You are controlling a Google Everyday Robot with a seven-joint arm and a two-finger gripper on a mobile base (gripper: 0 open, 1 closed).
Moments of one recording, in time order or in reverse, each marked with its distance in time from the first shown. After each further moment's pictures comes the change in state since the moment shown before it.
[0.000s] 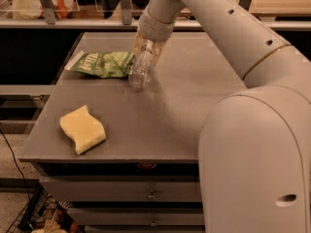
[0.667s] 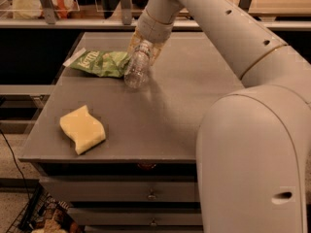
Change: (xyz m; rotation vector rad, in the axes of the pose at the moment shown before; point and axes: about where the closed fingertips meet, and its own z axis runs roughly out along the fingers) arm -0.002 0.000 0.002 -0.005 -0.014 -0.011
